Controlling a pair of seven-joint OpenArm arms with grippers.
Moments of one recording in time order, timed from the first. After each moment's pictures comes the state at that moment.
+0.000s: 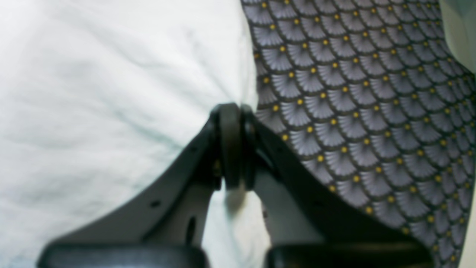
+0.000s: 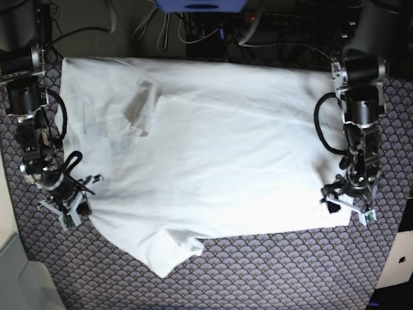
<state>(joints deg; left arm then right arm) -29.1 -16.1 -10.5 40.0 -12.9 -0.8 18.2 23.9 28.2 -14.4 52.0 11.1 22.5 -9.1</state>
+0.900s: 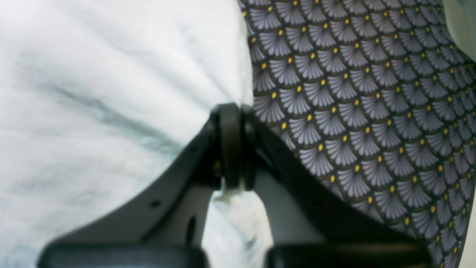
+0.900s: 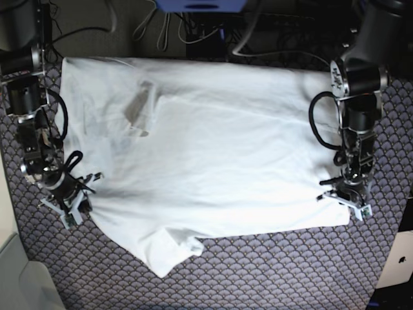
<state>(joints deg) -32.7 -15.8 -10.3 26.8 -13.1 -1.3 6.9 23.9 28.0 -14.4 51.9 11.1 22.5 -11.7</state>
